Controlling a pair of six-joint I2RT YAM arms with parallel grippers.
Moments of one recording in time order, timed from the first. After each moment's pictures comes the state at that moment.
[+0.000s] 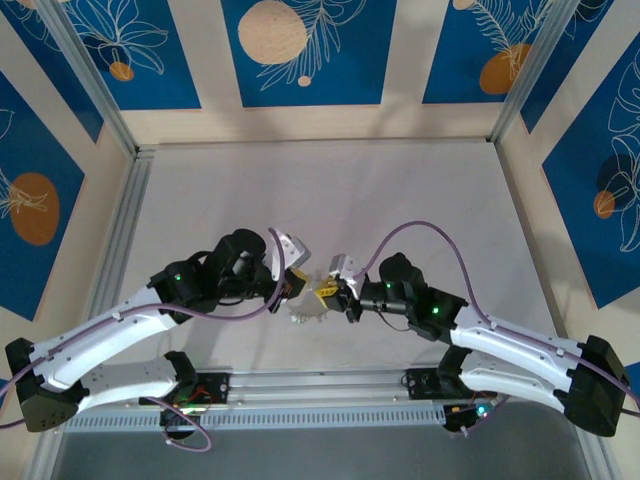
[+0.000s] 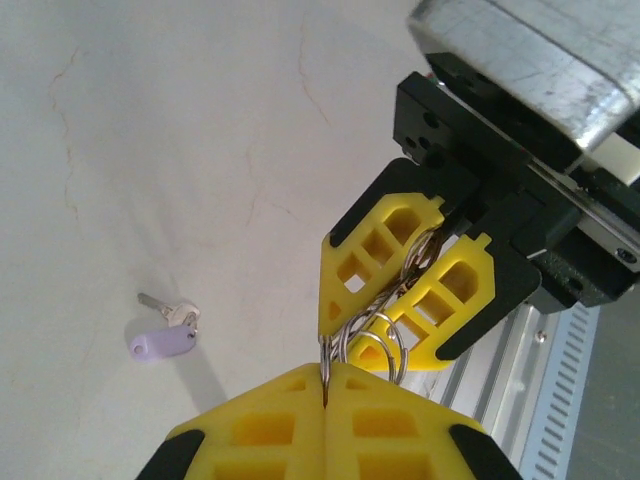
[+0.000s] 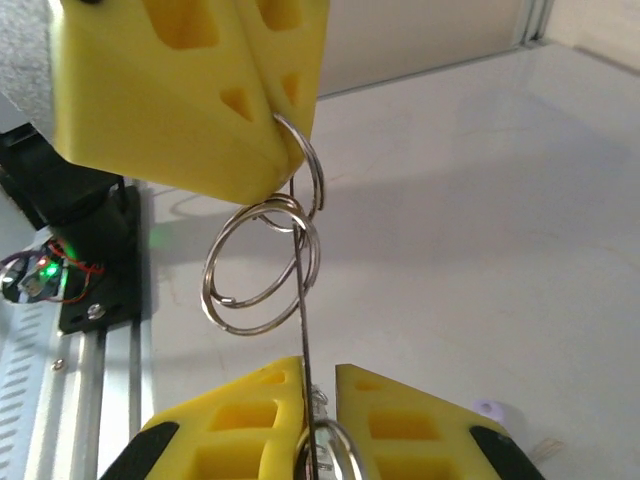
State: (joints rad) left arm -0.97 1.01 1.02 -0.63 0.16 -0.13; right arm 0.93 0.90 0.51 0.06 -0.28 -0.03
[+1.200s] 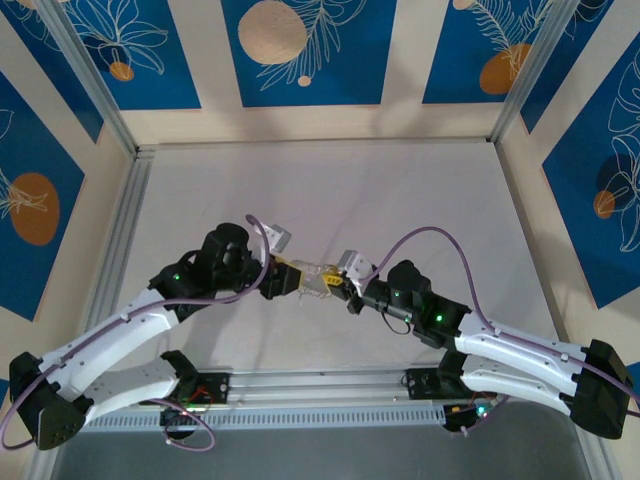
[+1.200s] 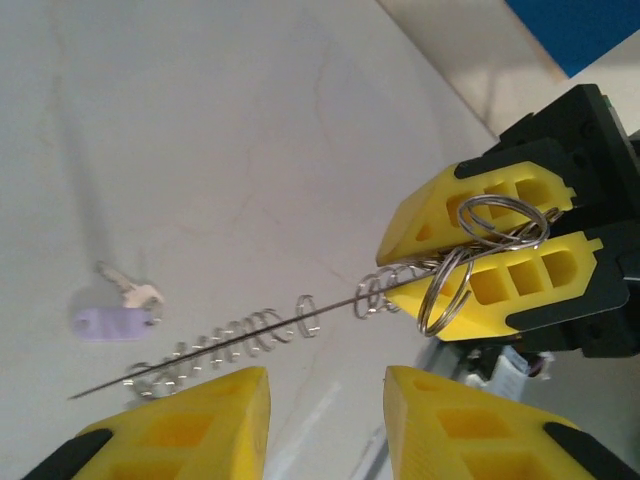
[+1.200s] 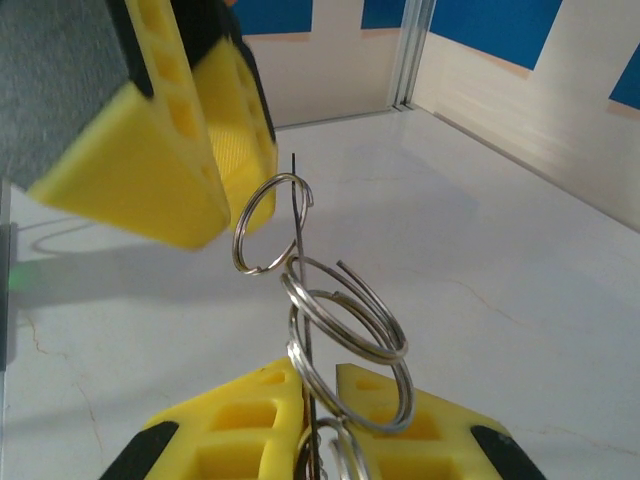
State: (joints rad) left arm -0.77 0.98 0.83 -0.41 0.40 -0.40; right arm 0.97 0.85 0.45 0.19 -0.05 -0.11
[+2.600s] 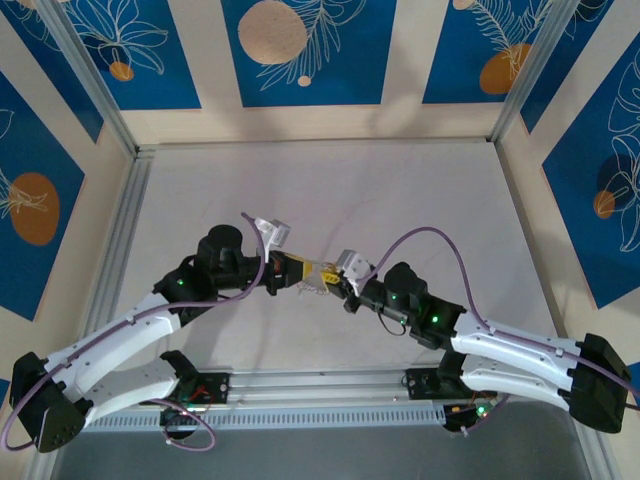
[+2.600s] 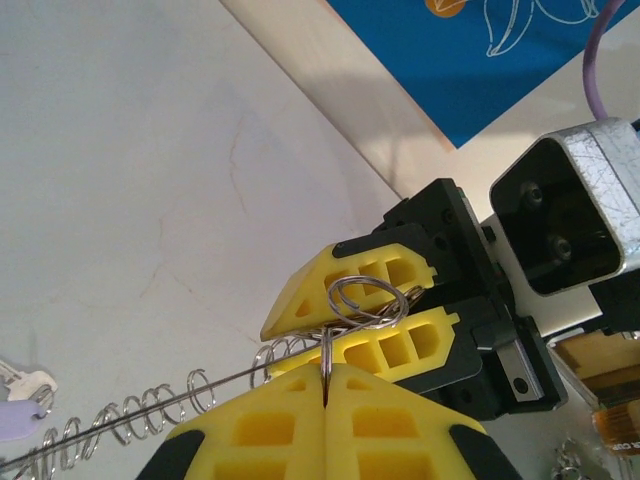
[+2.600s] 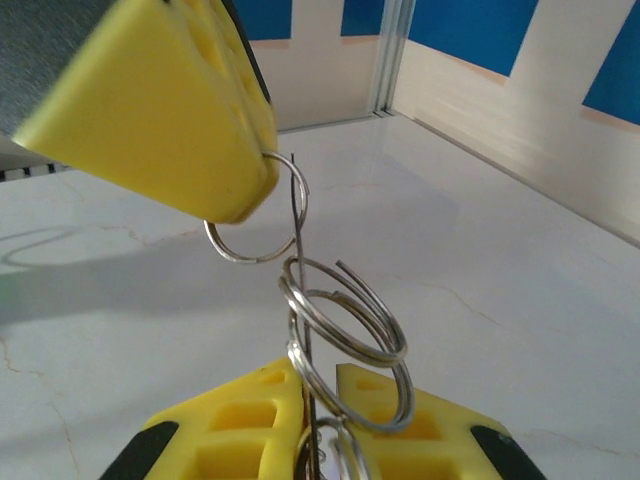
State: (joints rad) left arm -0.76 0.97 0.76 -0.15 0.49 -0.50; right arm 1.01 0.89 0.44 0.25 0.05 -0.11
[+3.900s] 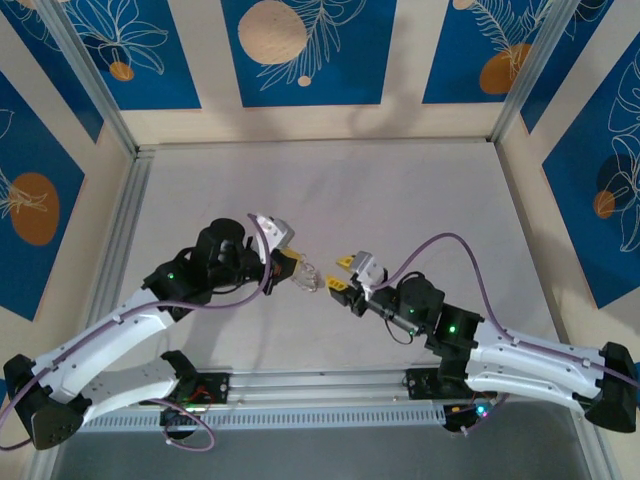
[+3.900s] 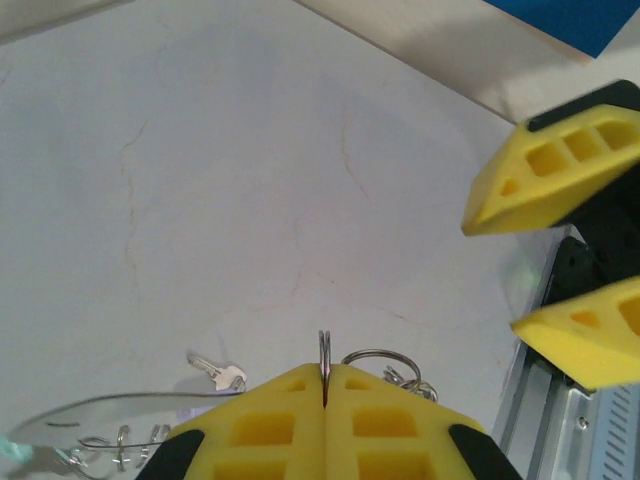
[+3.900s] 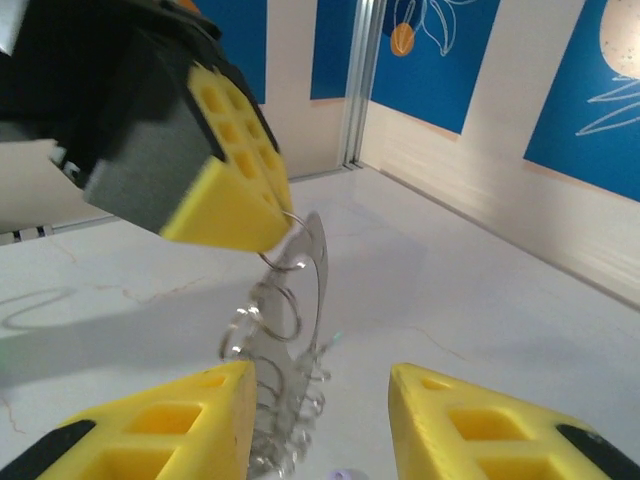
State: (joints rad) left arm -0.80 0.97 0.92 -0.44 0.27 -0.10; right arm 1.10 0.72 0.47 0.14 0.19 -0.08
